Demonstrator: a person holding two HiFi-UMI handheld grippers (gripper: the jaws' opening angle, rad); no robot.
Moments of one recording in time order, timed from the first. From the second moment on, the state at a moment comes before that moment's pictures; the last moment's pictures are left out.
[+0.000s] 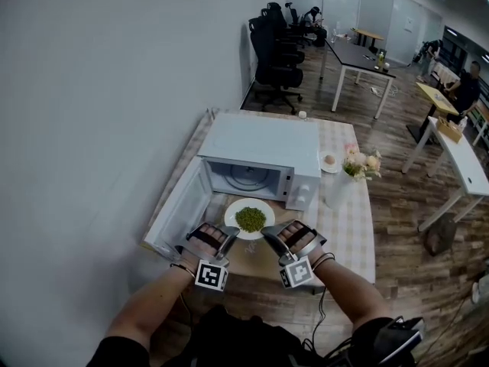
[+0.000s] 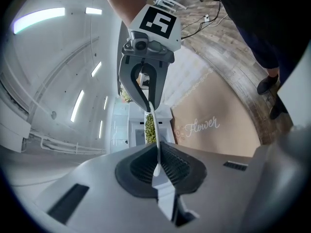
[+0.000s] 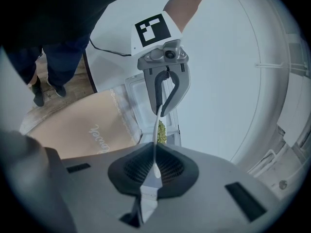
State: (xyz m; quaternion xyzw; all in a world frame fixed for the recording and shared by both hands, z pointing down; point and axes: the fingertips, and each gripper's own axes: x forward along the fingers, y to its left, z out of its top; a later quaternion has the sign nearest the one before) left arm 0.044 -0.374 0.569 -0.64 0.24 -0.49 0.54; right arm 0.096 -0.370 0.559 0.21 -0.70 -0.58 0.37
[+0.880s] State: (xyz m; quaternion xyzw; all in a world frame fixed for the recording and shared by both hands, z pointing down) left arm 0.024 -0.490 0.627 -0.66 0.24 -0.51 0.50; right arm 0.076 -0.478 0.615 0.23 -0.69 -0.53 0.44
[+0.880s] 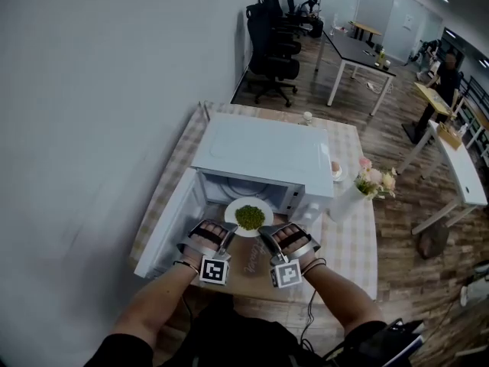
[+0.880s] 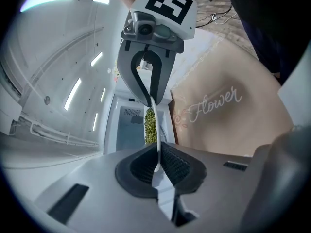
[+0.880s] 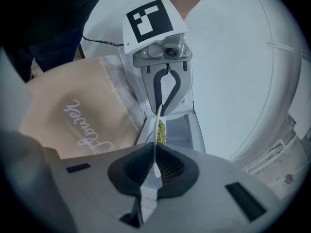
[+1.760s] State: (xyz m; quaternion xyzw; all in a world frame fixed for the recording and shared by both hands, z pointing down) left arm 0.029 -0.571 0.695 -0.69 0.25 -0.53 0.41; right arm 0.074 -0.559 0.682 0.26 -0.67 -0.48 0.51
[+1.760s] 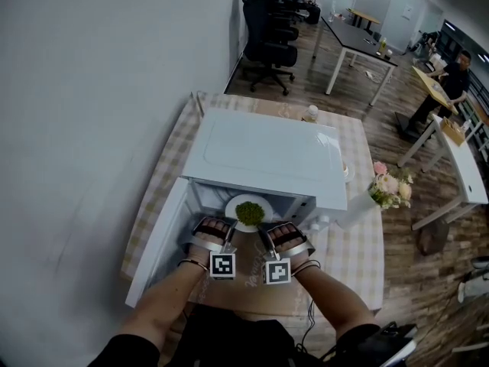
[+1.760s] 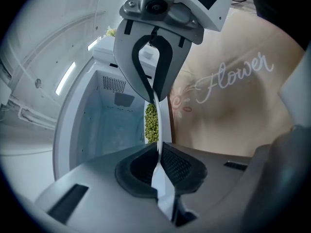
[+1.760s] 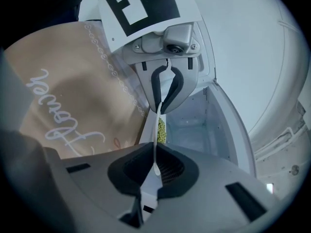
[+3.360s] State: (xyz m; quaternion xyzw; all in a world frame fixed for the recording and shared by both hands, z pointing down) left arm 0.043 -0.597 0.721 -0.72 0.23 -0.53 0.38; right arm 0.065 -0.586 0.711 0.26 -0.70 -0.40 0.53
